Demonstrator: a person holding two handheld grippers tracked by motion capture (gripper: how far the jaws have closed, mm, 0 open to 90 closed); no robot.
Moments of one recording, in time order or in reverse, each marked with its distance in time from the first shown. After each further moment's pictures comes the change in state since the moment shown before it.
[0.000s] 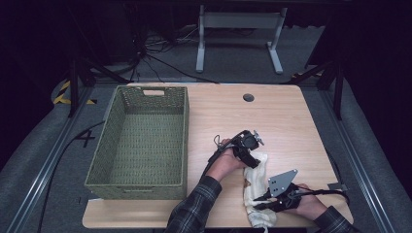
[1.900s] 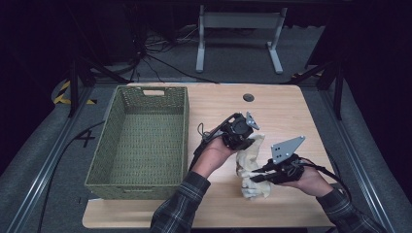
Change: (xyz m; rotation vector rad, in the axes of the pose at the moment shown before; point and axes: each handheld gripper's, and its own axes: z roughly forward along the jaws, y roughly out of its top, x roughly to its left) left arm -0.012 0.018 -0.130 -0.130 0.089 0.020; right arm -0.034 0.070 -0.057 -0.112 -0.046 0.065
